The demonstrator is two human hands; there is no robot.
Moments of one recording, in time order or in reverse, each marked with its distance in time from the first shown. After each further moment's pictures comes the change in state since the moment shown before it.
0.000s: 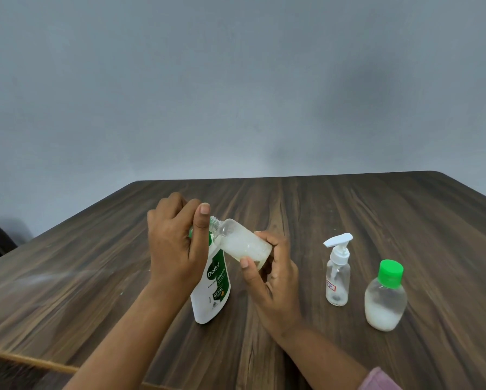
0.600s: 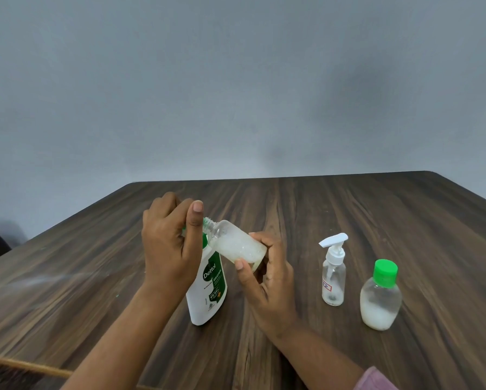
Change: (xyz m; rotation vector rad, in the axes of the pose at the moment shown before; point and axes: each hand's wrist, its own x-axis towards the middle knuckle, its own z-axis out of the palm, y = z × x) left_hand 0.001 -0.002 0.001 -0.036 0.015 -0.020; right_hand 0.000 -0.001 -0.001 -0.021 -0.003 -0.010
